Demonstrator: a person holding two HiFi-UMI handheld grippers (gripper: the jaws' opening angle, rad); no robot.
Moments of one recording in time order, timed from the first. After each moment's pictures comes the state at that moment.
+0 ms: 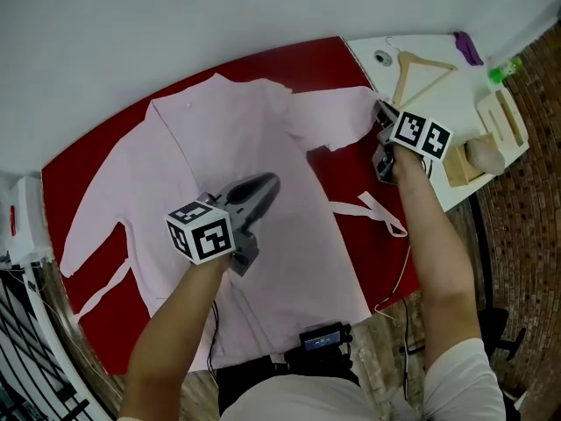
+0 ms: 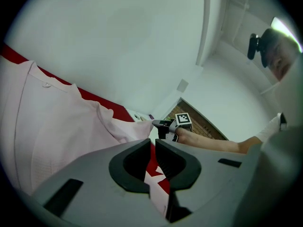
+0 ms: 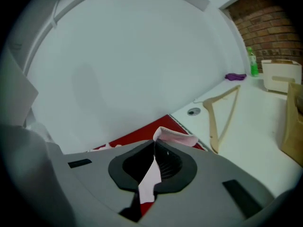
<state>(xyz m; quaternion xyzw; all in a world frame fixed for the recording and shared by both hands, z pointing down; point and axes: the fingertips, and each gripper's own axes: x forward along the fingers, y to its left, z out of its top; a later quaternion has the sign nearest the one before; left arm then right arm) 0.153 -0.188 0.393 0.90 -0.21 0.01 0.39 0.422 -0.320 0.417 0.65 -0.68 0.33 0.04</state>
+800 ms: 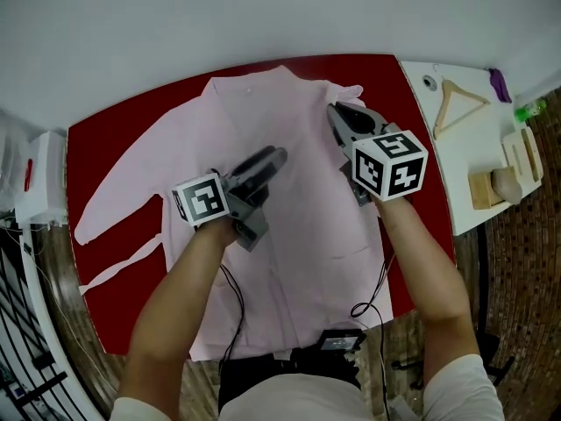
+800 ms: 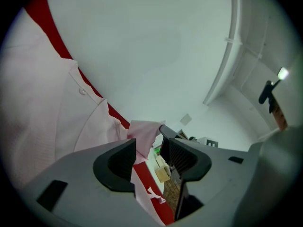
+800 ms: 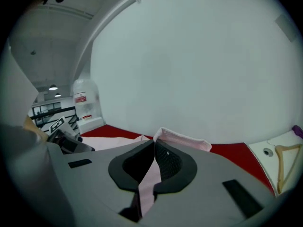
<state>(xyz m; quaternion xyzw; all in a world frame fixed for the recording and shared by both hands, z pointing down) 0.034 -0.235 0.382 0.82 -0.23 -0.17 0.49 0.132 -0.303 0.341 0.46 -0.86 0.13 0.15</state>
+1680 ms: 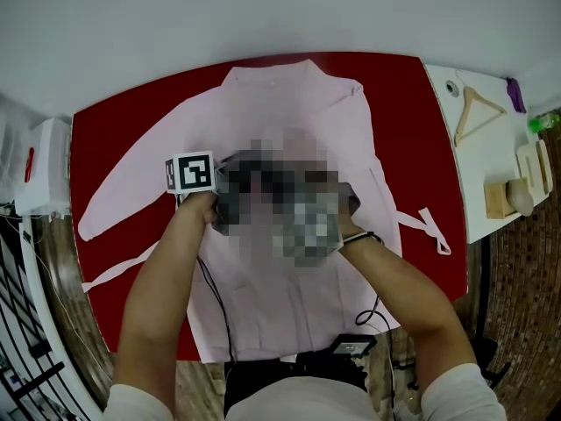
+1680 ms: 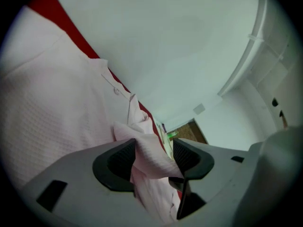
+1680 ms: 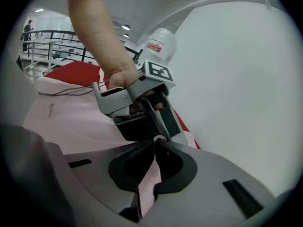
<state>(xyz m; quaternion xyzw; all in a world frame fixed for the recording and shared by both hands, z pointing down) -0.035 -0.259 0.463 0.80 -0.22 -0.05 0.55 -0.057 -0.203 0.445 0.21 -0.87 -0.21 0.40</state>
